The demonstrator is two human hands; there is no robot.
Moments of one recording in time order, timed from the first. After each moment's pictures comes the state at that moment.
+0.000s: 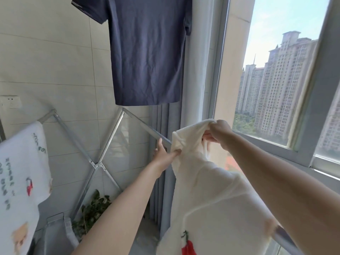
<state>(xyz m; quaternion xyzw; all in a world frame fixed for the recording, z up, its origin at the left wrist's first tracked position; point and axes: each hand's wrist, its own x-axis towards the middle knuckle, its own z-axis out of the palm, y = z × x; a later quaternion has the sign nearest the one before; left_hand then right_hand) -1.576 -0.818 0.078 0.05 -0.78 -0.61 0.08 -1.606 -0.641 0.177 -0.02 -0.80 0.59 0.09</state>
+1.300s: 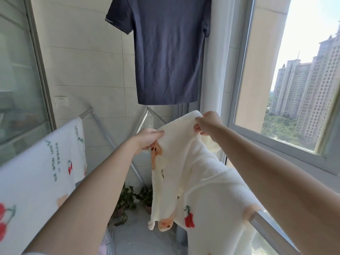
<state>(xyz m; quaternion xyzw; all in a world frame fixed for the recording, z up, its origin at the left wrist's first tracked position) -1.502 -0.869 0.147 0.09 -0.84 -0.52 0.09 -1.571 -0.671 0.195 0.10 -0.84 0.52 0.10</state>
